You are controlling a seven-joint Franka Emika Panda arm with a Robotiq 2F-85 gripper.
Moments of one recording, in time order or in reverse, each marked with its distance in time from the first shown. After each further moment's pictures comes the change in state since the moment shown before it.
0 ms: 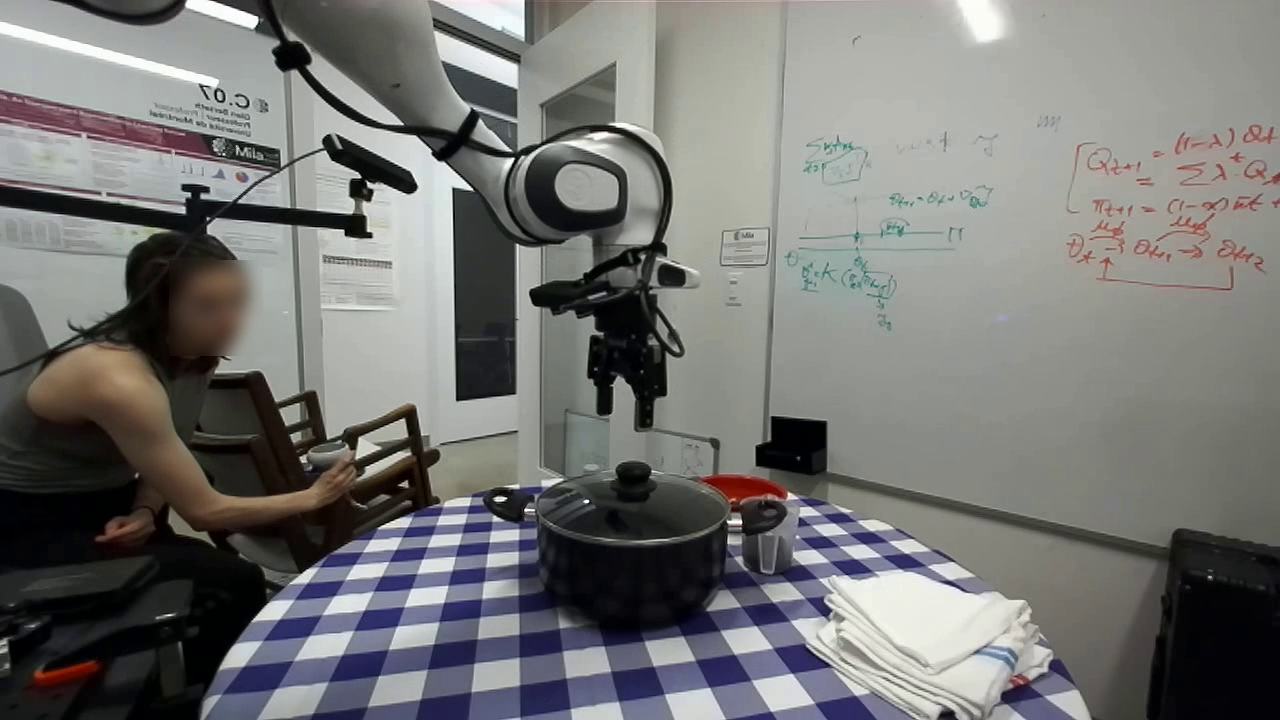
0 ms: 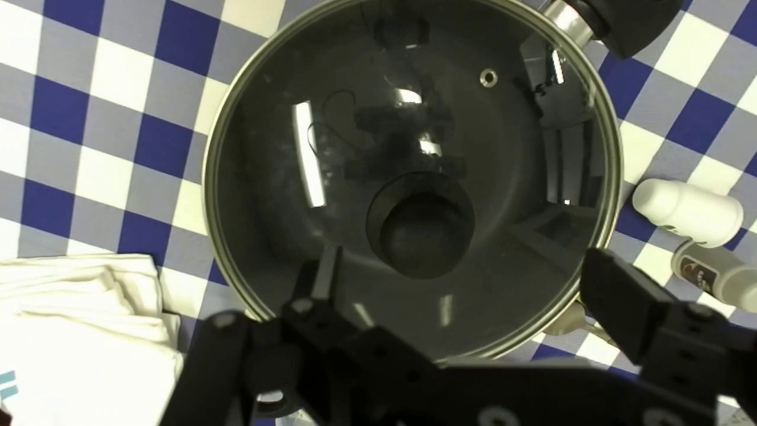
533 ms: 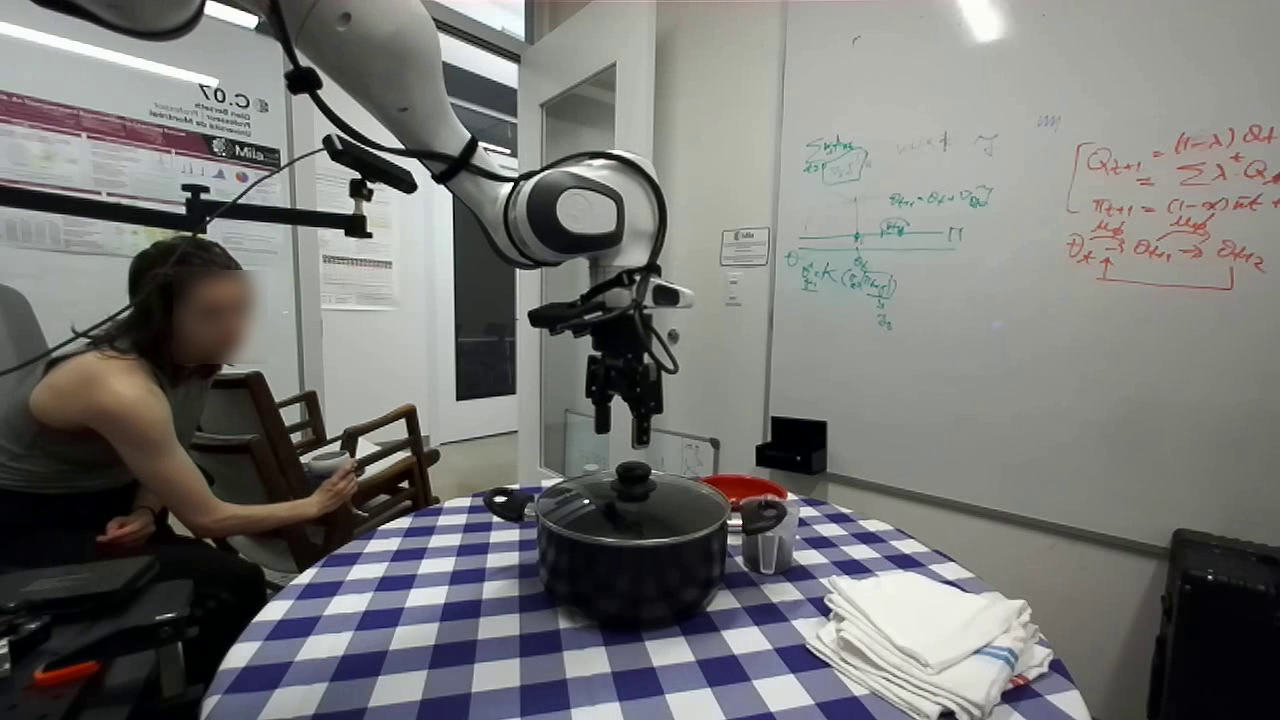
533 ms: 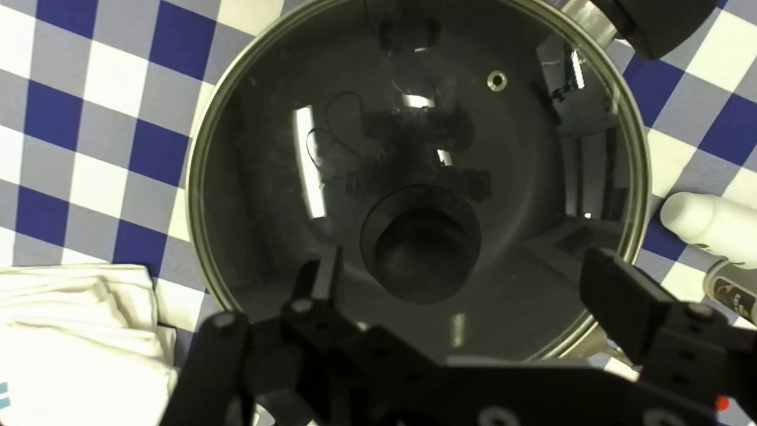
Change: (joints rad) arm 0.022 0.043 0.000 0.001 -0.056 0.030 0.060
